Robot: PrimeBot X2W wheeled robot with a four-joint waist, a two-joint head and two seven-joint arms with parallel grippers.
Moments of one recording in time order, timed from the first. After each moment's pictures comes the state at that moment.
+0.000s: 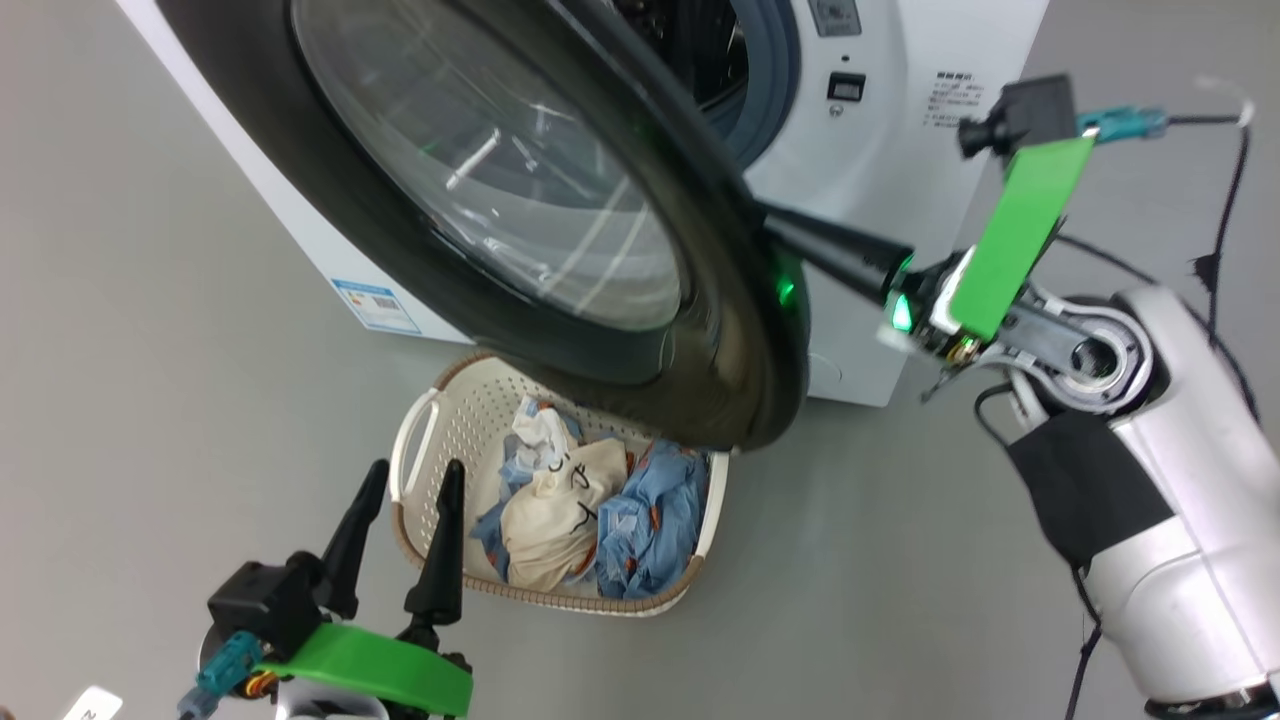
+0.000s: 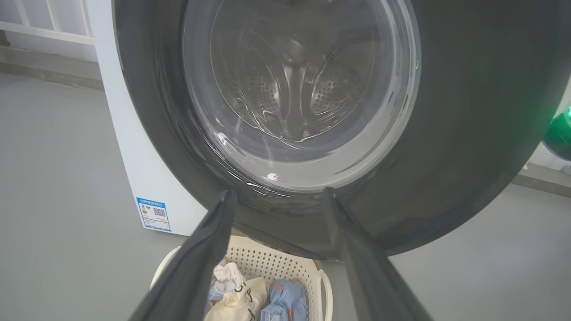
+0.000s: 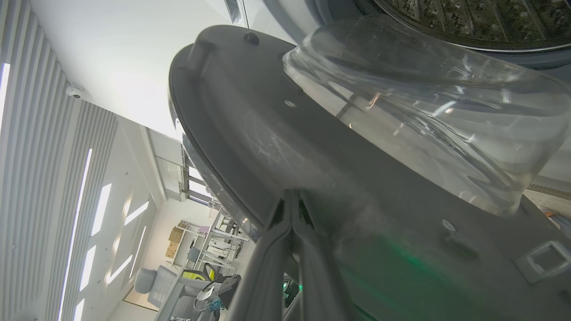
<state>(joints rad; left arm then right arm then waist) -0.15 0.04 -0.22 0.16 -0.41 -0.13 -0.26 -0.81 -0.21 0.35 0.39 1.59 0.12 0.69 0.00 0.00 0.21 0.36</state>
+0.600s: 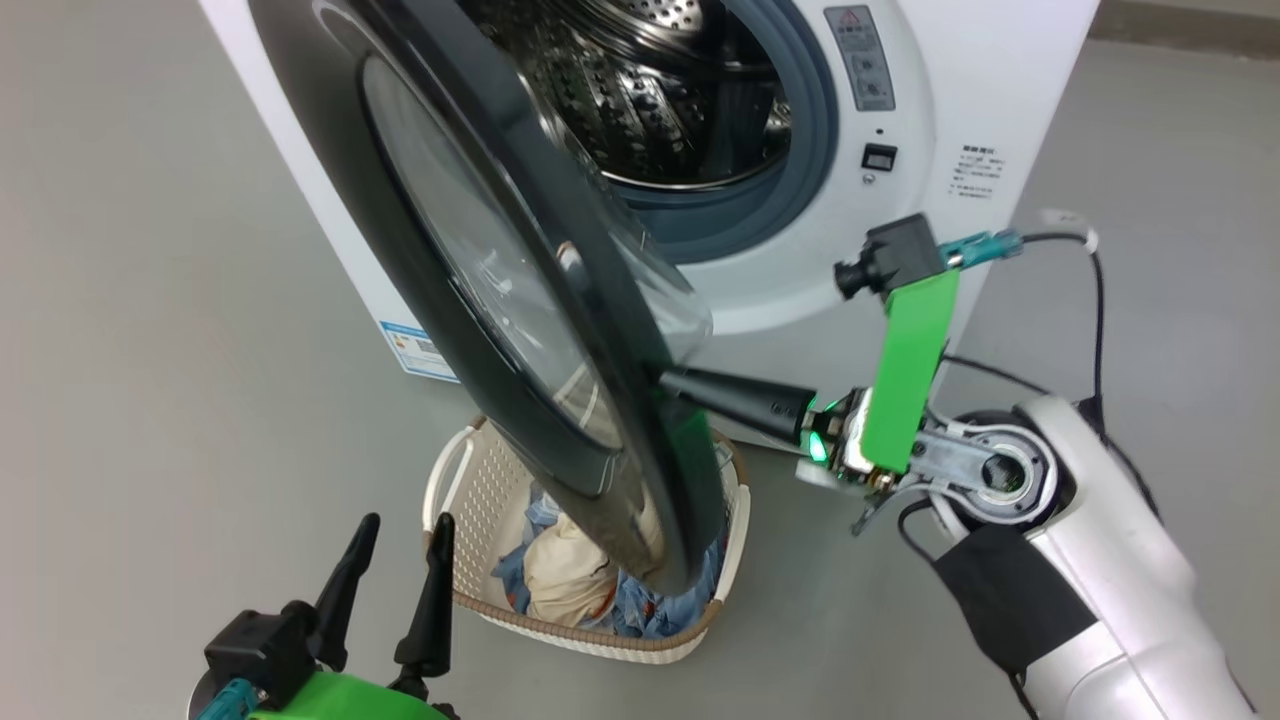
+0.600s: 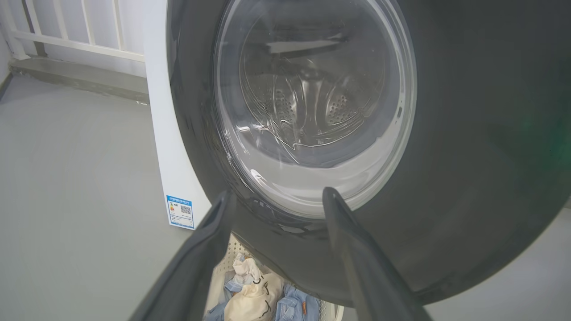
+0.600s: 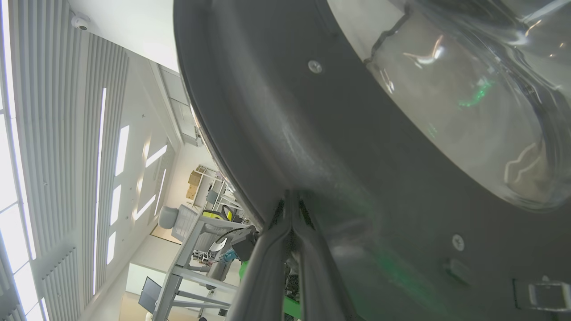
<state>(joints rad) -0.06 0.07 -0.21 0.16 -0.40 -0.13 -0.26 -0.64 -0.14 0.44 0.31 1.59 0.12 0.77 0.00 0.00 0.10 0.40</state>
